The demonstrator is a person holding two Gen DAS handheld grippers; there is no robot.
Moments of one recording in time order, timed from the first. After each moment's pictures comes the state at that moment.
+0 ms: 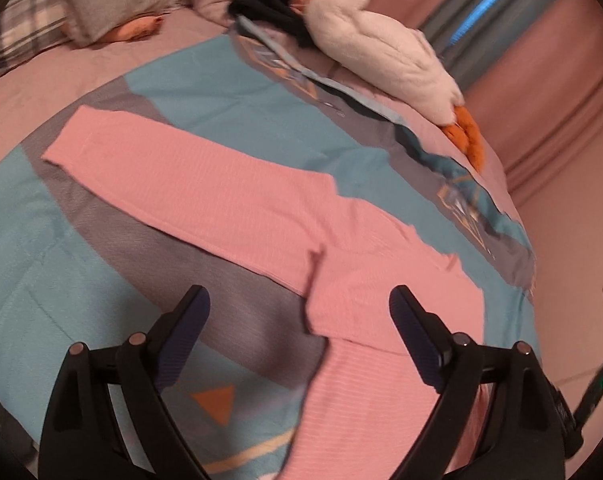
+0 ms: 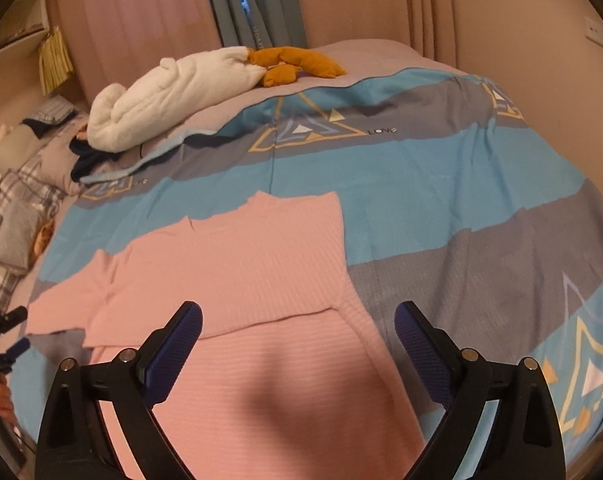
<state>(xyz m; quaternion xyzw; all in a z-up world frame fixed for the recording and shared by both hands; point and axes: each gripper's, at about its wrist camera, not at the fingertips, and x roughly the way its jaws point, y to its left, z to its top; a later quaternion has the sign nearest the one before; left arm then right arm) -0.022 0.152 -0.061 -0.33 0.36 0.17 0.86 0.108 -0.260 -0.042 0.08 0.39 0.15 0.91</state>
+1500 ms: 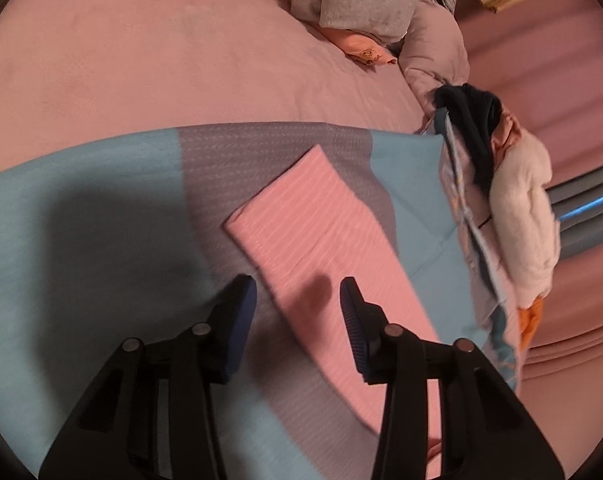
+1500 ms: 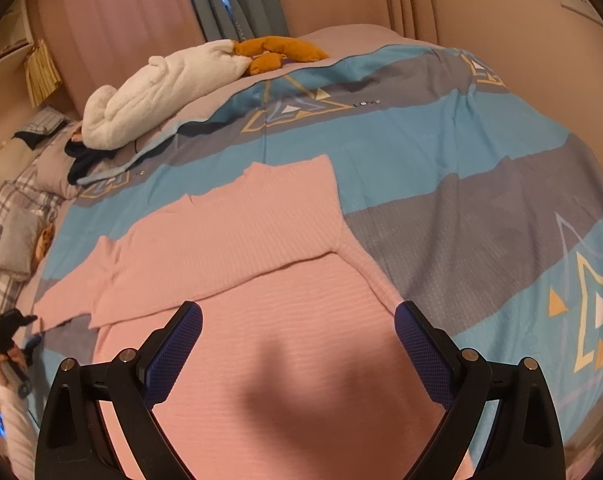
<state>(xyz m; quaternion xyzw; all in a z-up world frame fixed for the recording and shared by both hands) -0.084 0.348 -0.128 -0.52 0.25 0.34 0.74 0.067 -0.259 -0.065 0.11 0.41 0.13 0.90</state>
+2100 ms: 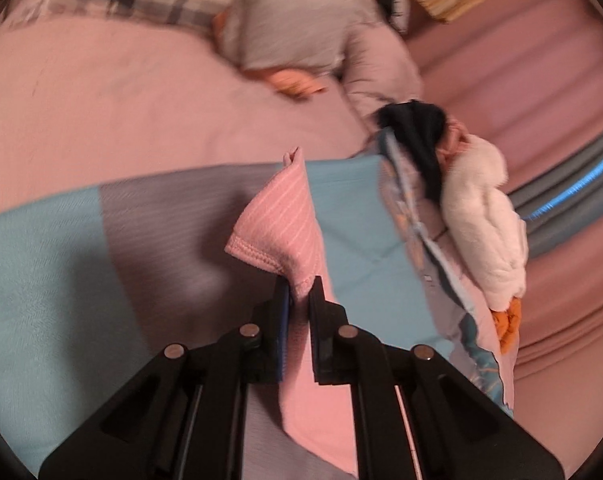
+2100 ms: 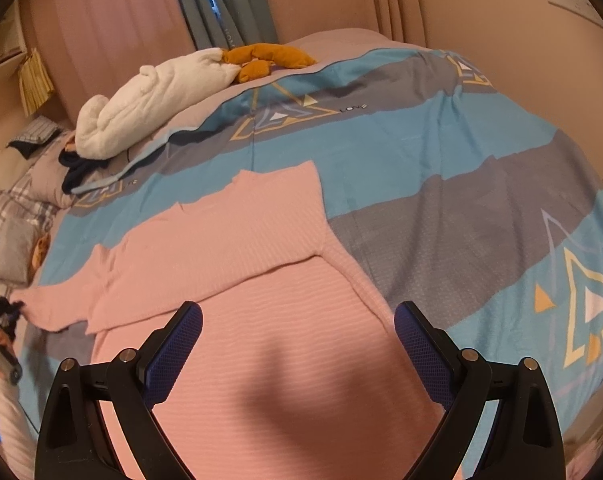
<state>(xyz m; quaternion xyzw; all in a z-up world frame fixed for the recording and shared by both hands) -0.050 0.314 -0.063 -0.47 0.19 0.33 0.80 0.062 -0.270 -0.063 0.12 0.40 0.11 0.90</state>
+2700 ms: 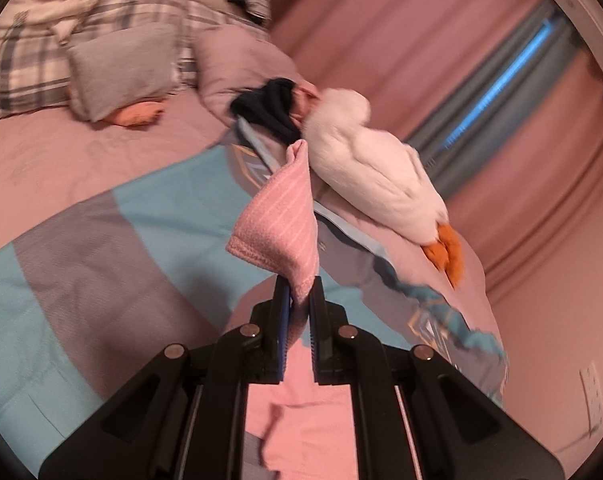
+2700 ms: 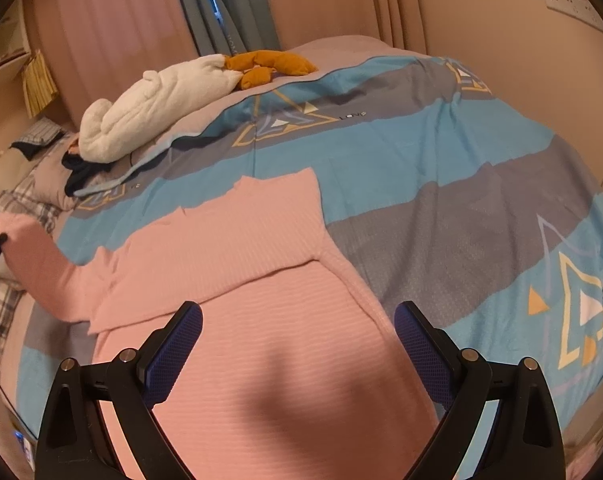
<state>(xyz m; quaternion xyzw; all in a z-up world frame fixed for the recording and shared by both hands) 0.017 0.196 0.027 -0.35 0.21 0.20 0.89 0.057 -0.273 -0.061 0.11 0.39 0.11 0.91</state>
